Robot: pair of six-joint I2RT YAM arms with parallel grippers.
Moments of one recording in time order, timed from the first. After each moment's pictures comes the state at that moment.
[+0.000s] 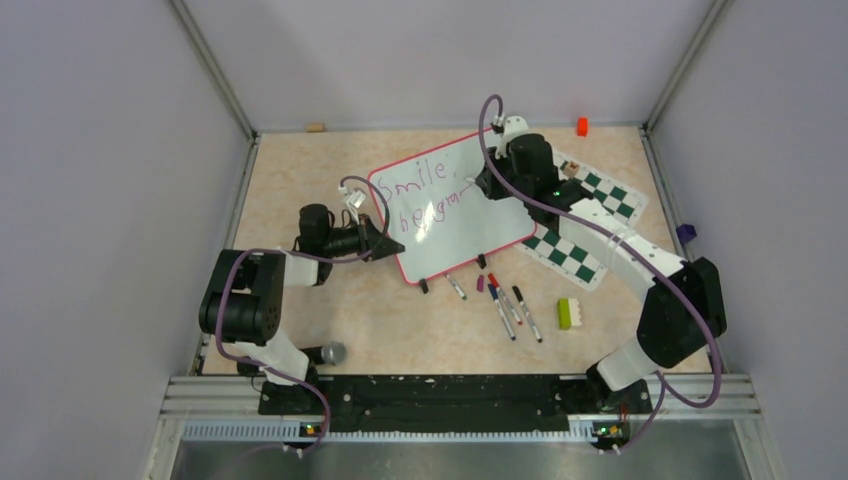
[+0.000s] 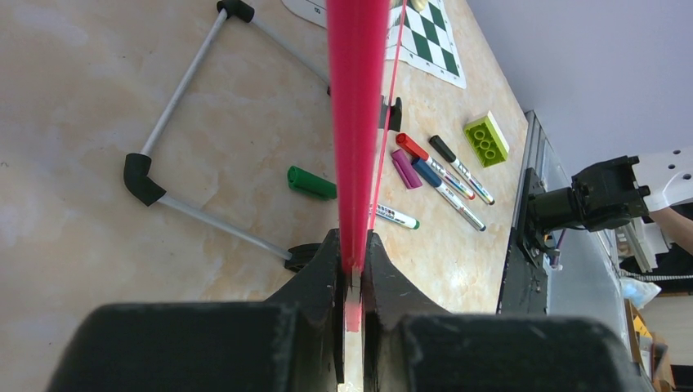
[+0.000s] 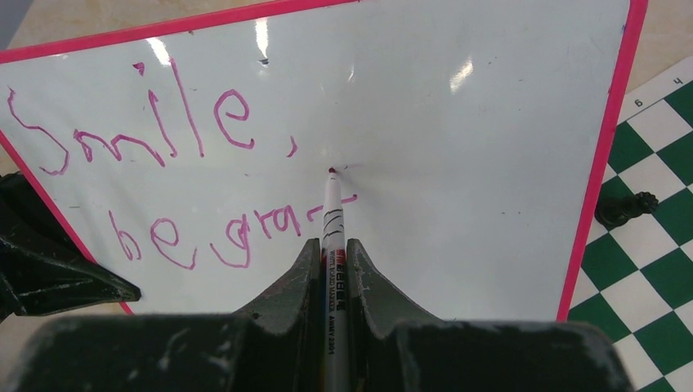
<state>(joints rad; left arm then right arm) -0.11 1.65 0.59 0.66 1.02 -0.44 0.51 1.53 1.25 -0.17 0.01 0.21</state>
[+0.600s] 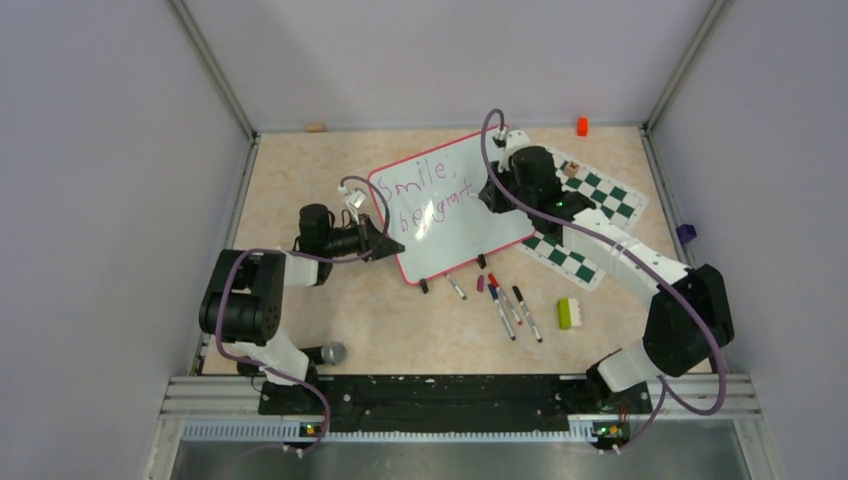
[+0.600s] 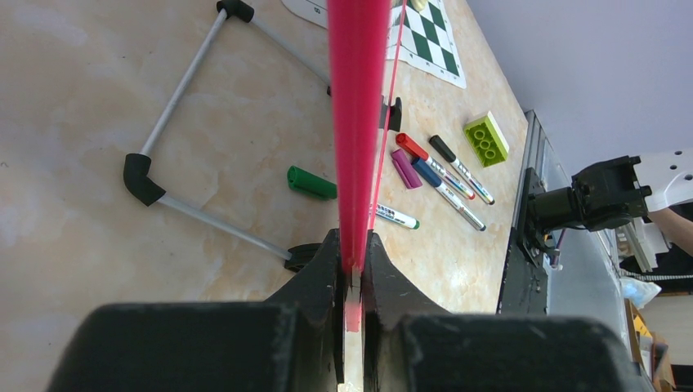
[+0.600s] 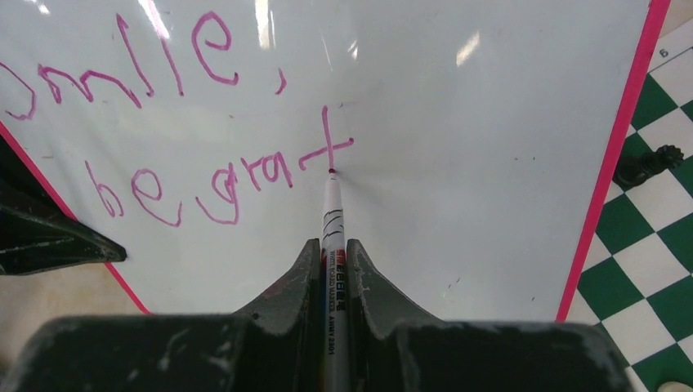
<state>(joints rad) -0.11 1.65 0.59 0.66 1.02 -0.44 0.51 1.49 1.17 -0.17 -0.01 0.21</state>
